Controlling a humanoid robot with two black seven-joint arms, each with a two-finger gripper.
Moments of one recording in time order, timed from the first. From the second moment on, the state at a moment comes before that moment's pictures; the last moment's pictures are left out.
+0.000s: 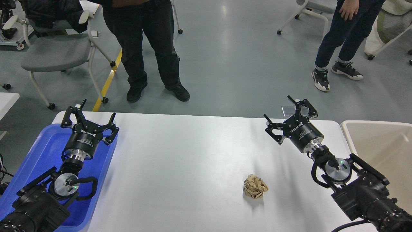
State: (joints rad) left arm -0.49 0.34 -0.89 -0.55 -0.08 -0.64 -0.50; right arm 0.62 -0.16 0.92 0.55 0.17 0.53 0.01
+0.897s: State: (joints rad) left arm -0.49 0.34 -0.89 -0.55 -0.08 -0.64 -0.50; right arm 0.61 -0.33 0.90 0.58 0.08 0.55 0.01
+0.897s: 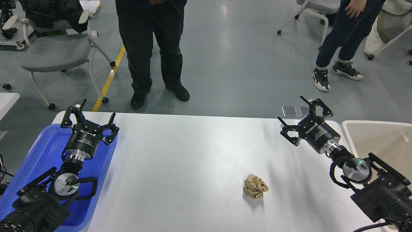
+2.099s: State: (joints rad) left arm -0.49 0.34 -0.88 -0.55 -0.08 -0.64 -0.50; right arm 0.64 -1.22 0.88 1.15 -0.14 0.77 0.01
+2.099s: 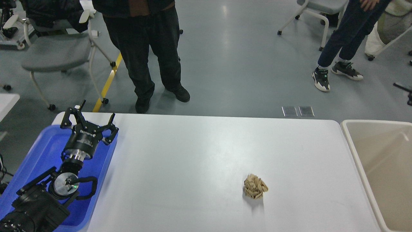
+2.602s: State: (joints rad) left arm -0.49 0.34 -0.88 -0.55 -0.08 -0.64 -0.50; right arm 0.82 -1.04 0.86 1.53 -0.66 0.66 -0.02
